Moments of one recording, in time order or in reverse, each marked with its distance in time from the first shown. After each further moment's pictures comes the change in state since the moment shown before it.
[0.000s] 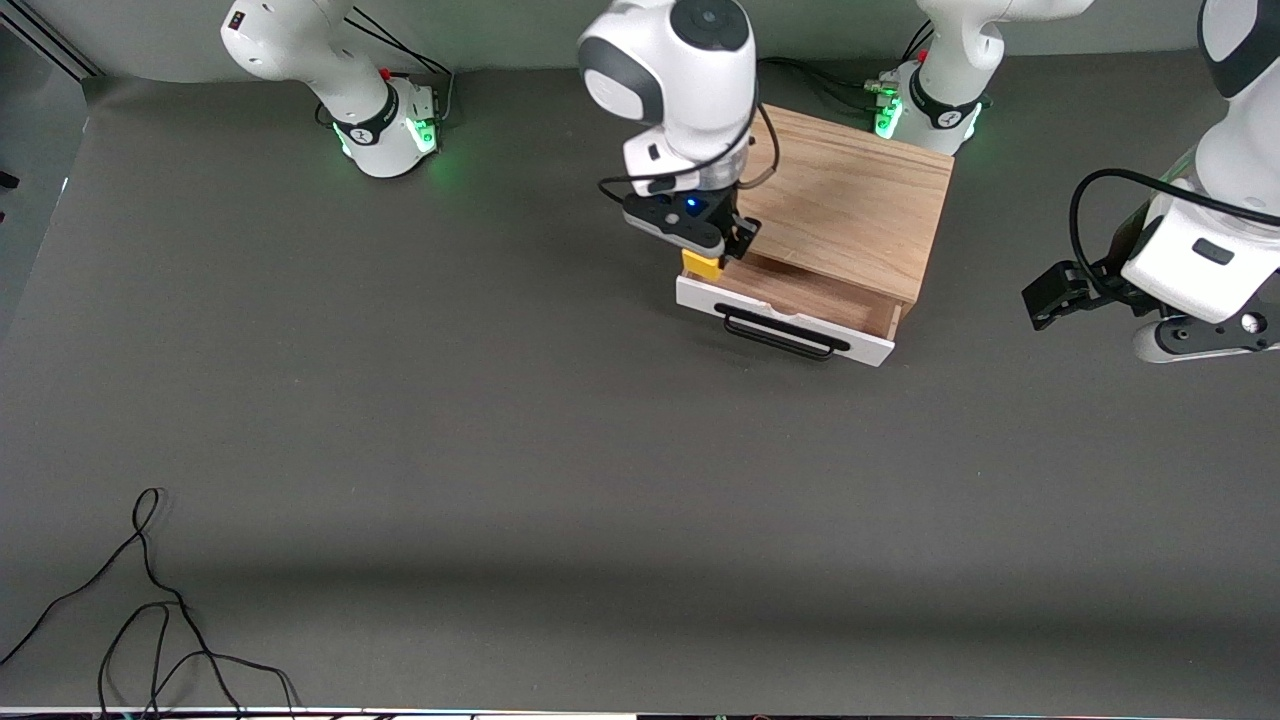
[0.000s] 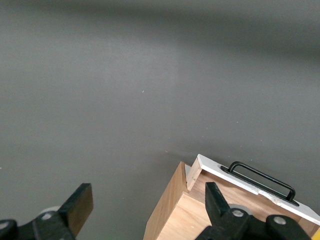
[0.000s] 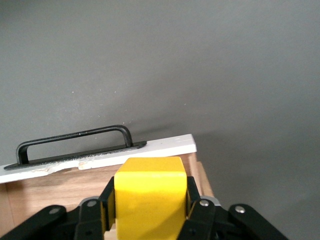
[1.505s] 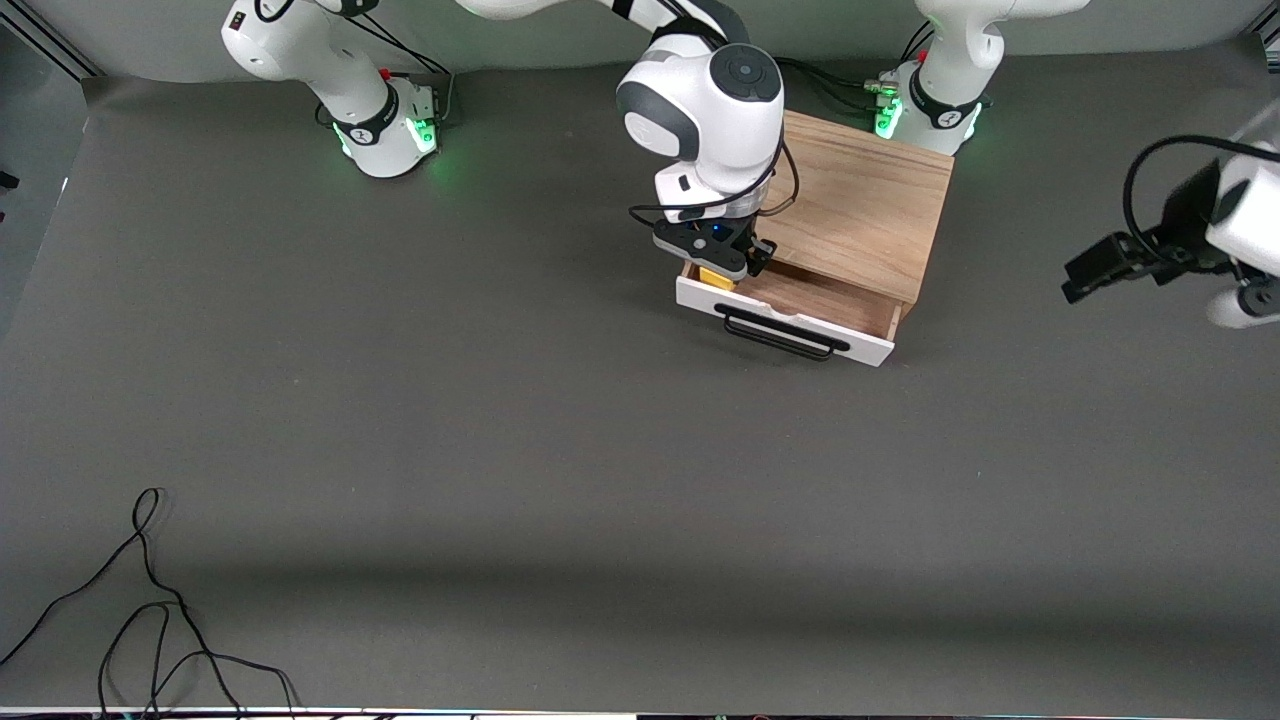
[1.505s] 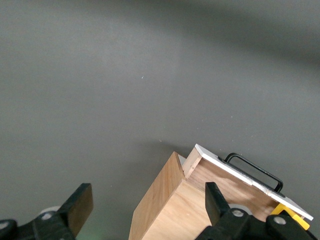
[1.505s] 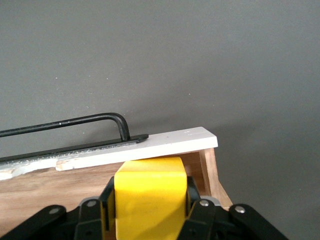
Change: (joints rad) left arm 0.096 -0.174 0.008 -0.232 -0.118 0.071 0.002; right arm 0.007 0.098 0.010 0.058 0.006 0.001 0.002
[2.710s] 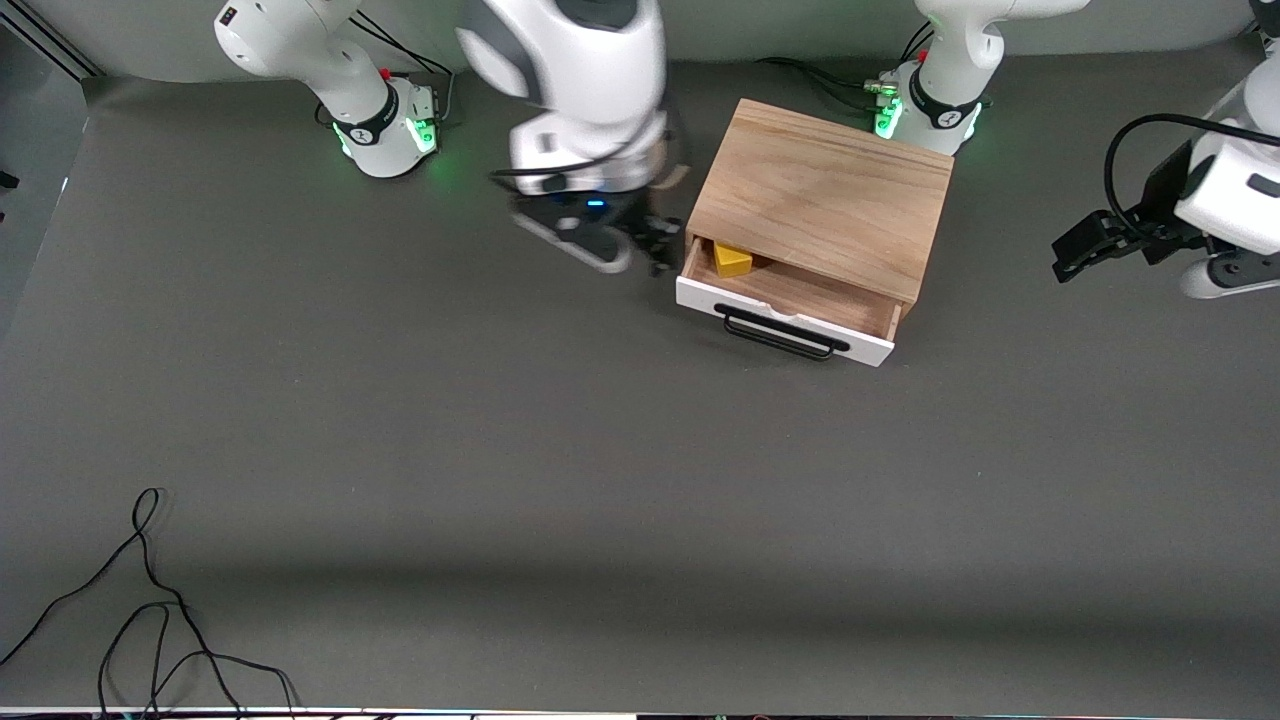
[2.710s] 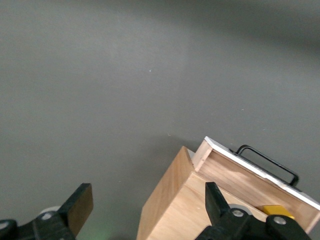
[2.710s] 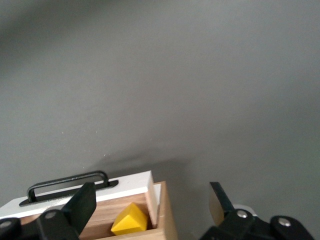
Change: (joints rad) left arm -0.013 -0.053 -0.016 -0.074 0.056 0.016 0.000; right arm -0.273 -0.298 0.056 0.010 0.000 -0.320 -0.201
